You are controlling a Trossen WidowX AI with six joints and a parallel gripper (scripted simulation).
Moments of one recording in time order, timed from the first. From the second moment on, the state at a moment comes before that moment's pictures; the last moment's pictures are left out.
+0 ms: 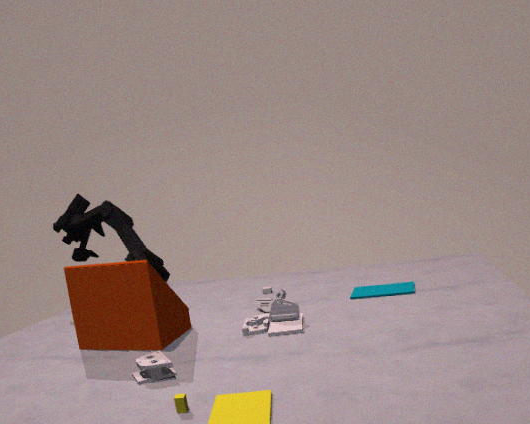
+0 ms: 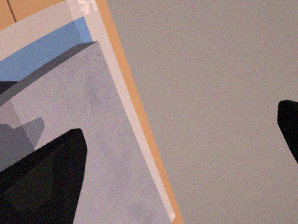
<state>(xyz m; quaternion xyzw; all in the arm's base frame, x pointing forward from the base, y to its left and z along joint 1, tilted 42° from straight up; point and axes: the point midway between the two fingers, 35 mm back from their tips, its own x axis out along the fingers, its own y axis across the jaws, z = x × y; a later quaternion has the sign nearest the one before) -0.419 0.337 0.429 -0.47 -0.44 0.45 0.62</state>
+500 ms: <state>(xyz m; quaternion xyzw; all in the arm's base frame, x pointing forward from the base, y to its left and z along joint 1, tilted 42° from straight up) -0.419 0.338 0.429 -0.47 -0.44 0.45 0.62</state>
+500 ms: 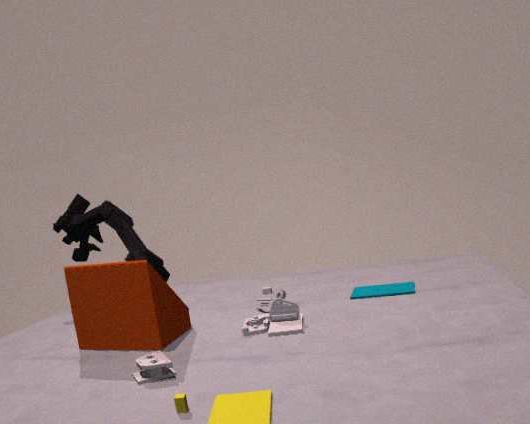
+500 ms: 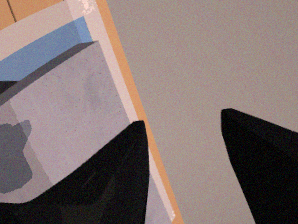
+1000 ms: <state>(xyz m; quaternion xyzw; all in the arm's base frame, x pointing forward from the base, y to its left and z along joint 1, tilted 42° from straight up) -0.419 0.338 0.429 -0.47 -0.44 0.45 0.62</state>
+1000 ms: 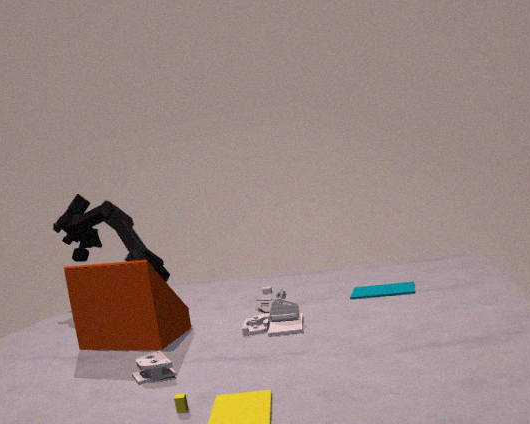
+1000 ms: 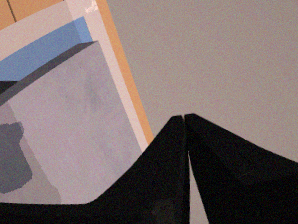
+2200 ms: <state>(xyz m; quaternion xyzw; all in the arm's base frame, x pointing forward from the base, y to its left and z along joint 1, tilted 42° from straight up) -0.209 0.478 0.464 -0.54 -0.40 0.32 0.66</state>
